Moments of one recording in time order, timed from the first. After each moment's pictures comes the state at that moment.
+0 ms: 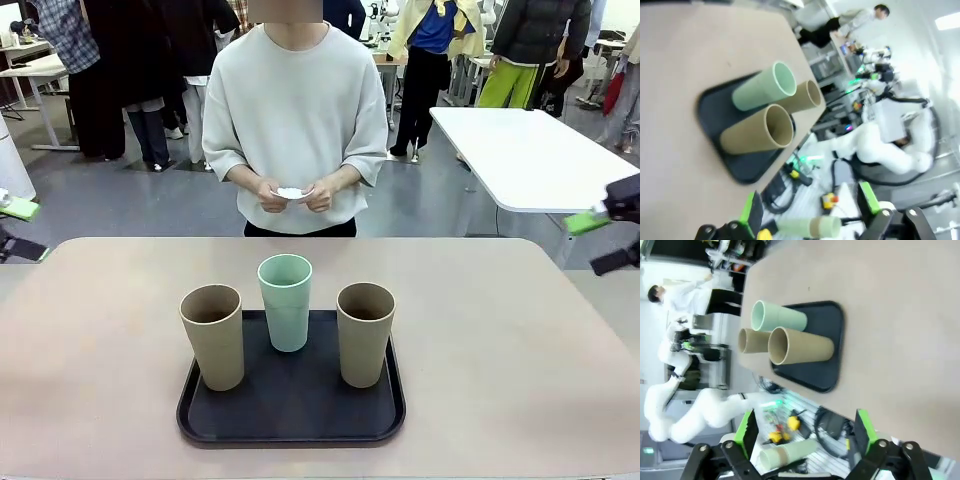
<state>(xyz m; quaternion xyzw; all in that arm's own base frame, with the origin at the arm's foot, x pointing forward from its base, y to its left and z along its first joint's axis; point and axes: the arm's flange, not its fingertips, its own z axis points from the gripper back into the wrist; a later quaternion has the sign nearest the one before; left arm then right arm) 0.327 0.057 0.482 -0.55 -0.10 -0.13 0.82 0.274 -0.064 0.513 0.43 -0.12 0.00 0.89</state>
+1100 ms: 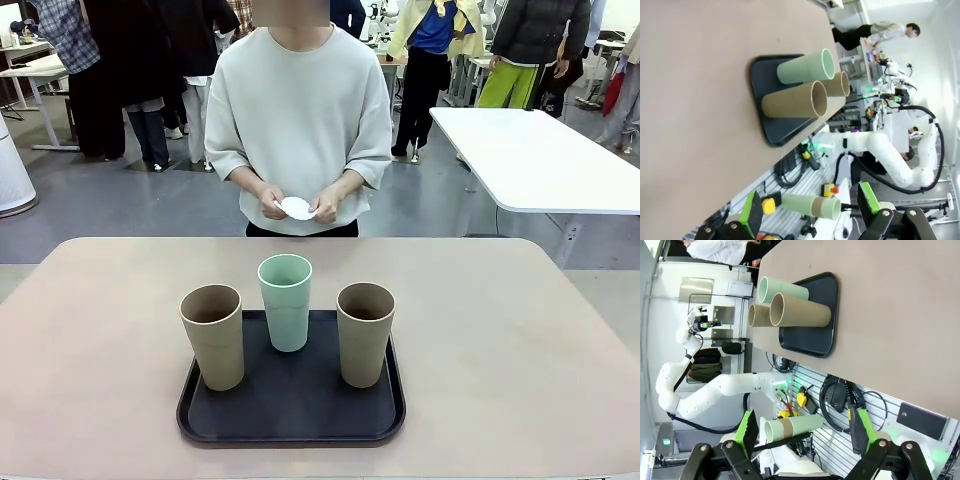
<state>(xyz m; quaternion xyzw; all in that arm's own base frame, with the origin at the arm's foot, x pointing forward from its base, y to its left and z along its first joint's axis) 0.310 0.145 0.482 -0.50 -0.05 -0.06 0.86 0.204 -0.138 0.490 0.47 -0.10 0.00 0.88</state>
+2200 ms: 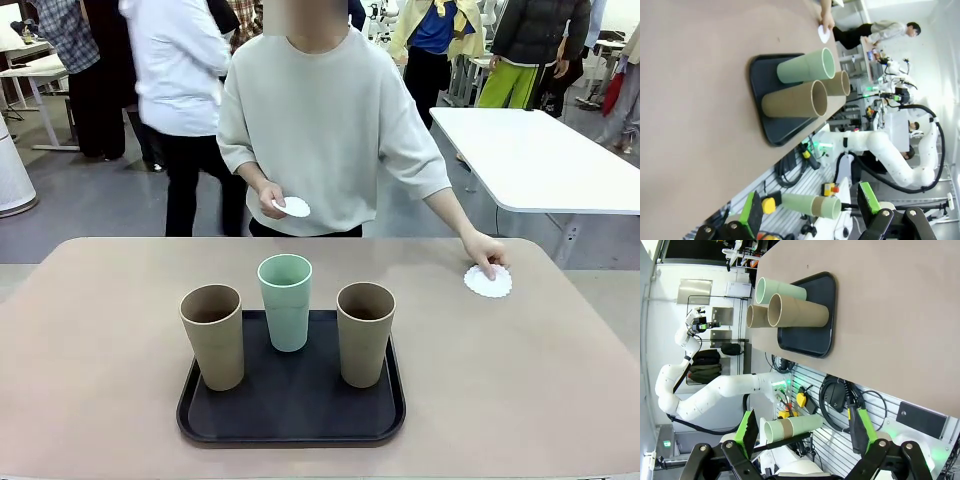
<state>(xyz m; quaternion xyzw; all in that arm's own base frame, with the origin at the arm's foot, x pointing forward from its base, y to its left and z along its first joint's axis) 0.311 0.144 0.482 -0.50 -0.05 -0.06 0.86 0.204 -0.138 0.489 0.46 -0.10 0.00 0.88</state>
